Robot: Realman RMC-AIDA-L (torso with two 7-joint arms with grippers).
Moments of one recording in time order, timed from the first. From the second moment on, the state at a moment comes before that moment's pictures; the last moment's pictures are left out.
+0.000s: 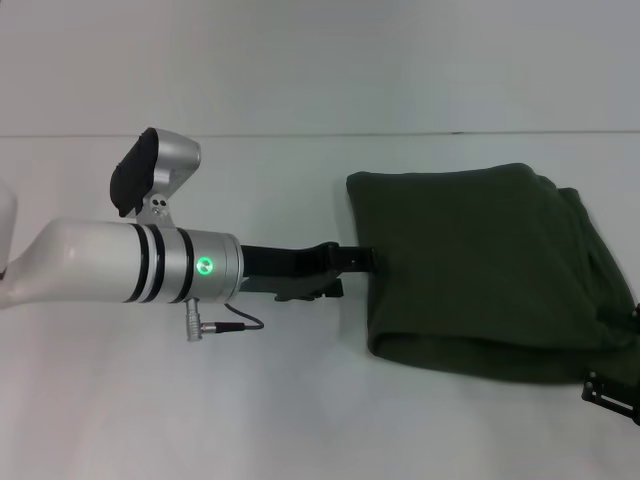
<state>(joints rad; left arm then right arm) -0.80 -2.16 0.85 0.46 2.10 1.09 -2.45 0.29 2.09 -0.27 -0.53 -2.06 -1.62 0.81</state>
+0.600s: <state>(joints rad) -0.87 -2.17 0.85 0.37 2.09 0.99 -2.43 0.30 2.09 -0.27 -0.53 -2.06 -1.62 0.81</state>
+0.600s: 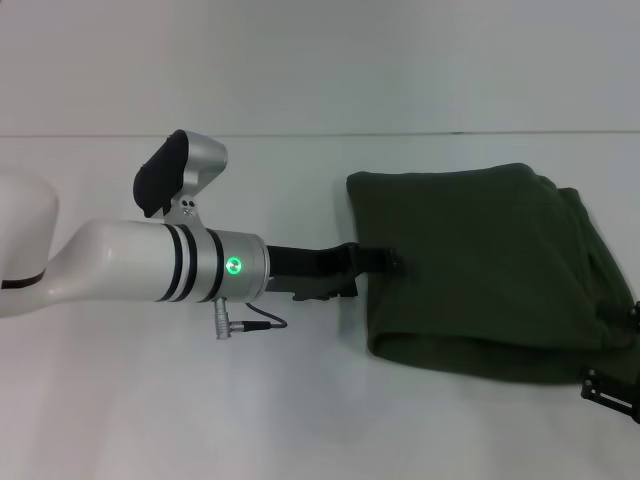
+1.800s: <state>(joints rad) -0.93 -2.18 0.86 0.27 2.02 0.91 -2.31 0.31 2.09 -0.27 -0.53 -2.06 -1.62 0.81</state>
